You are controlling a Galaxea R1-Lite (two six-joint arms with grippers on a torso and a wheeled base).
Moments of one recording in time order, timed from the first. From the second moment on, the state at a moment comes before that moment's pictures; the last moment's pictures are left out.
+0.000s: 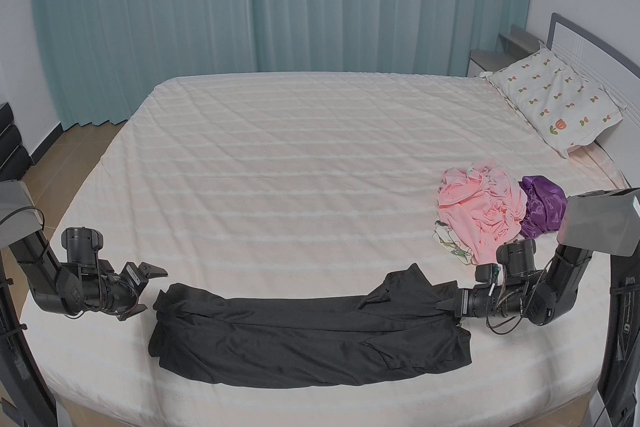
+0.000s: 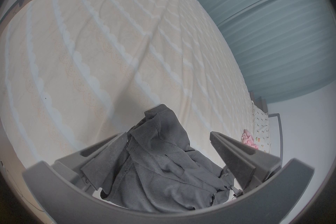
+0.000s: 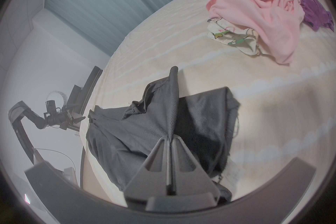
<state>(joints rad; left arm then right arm) 0.20 2.12 -0.56 -0.73 -0.38 -0.75 0.15 2.34 -0.62 -0.92 0.47 0.27</state>
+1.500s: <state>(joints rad) 0.02 2.25 -0.65 -0.73 0.06 -0.77 0.12 2.30 -0.62 -0.99 0.48 0.38</state>
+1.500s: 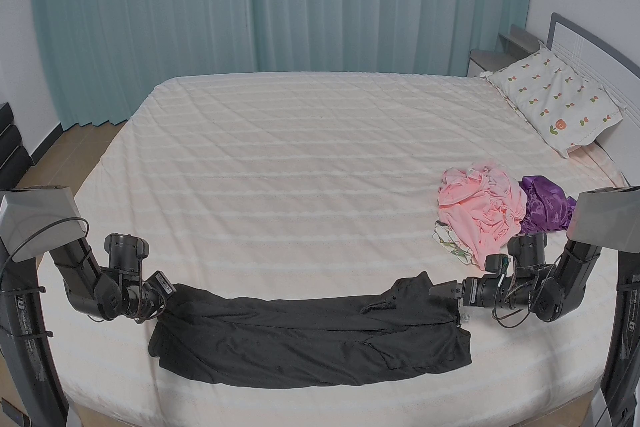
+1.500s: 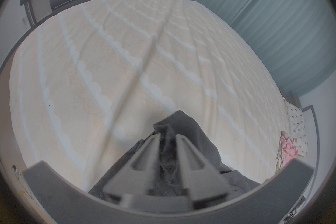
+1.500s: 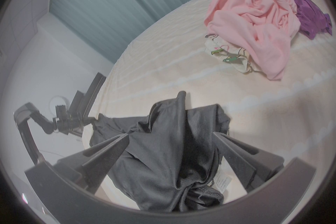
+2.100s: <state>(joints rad) 0.01 2.20 -0.67 -0.74 0.09 -0.92 0.28 2.22 -0.58 -0.95 0.09 0.73</state>
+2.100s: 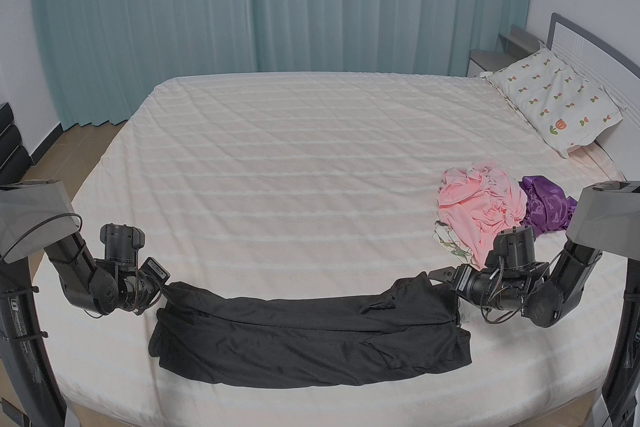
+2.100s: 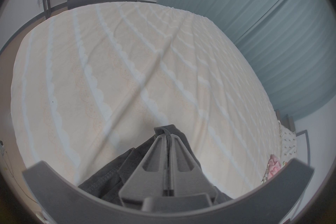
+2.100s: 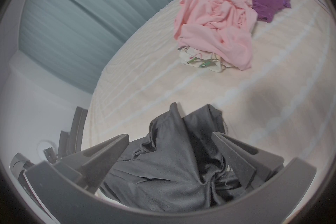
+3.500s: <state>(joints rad) 0.02 2.19 -0.67 -0.74 0.09 -0.97 0.45 2.26 -0.62 -0.80 -0.06 0.95</state>
